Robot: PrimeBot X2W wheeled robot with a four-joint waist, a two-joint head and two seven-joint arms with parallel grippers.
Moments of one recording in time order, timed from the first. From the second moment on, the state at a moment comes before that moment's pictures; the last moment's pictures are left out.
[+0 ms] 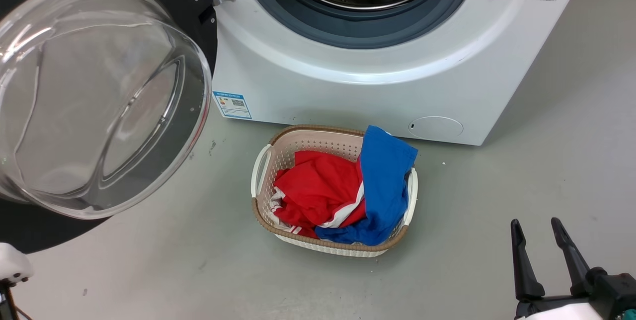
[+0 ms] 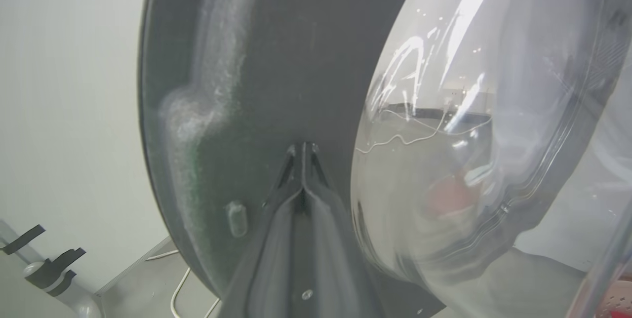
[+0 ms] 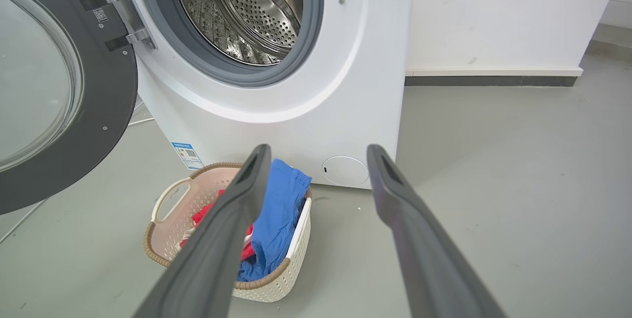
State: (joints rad) left arm -0.19 0.34 0.42 0.36 -0.14 0.06 -0.27; right arm 0.13 -0.05 -0.06 0.04 0.12 0.13 -0.26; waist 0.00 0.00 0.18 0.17
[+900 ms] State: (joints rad) left arm -0.18 0.34 0.46 0.31 -0.06 -0.06 -0.26; right arm 0.15 -0.05 -0.06 0.05 0.13 0.13 -0.26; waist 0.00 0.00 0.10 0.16
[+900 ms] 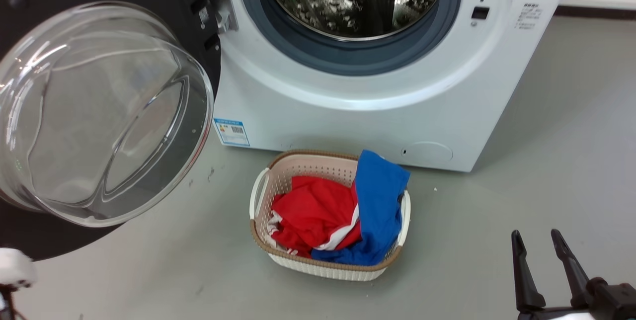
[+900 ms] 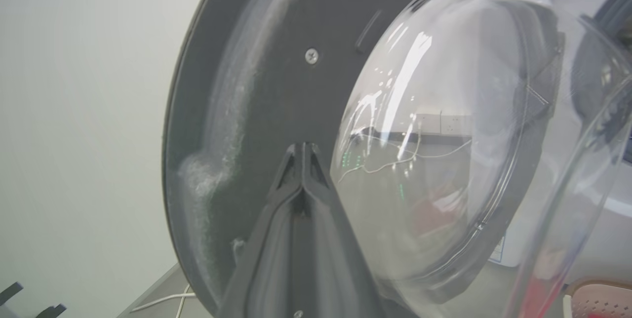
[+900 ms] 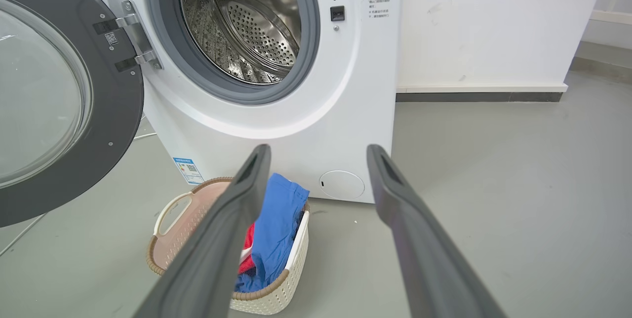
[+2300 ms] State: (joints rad) left arm 0.07 0.08 -0.02 0.08 0.01 -0.06 -0.26; right arm 0.23 -0.05 -0.08 -0.05 0.14 0.13 -0.26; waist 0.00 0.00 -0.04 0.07
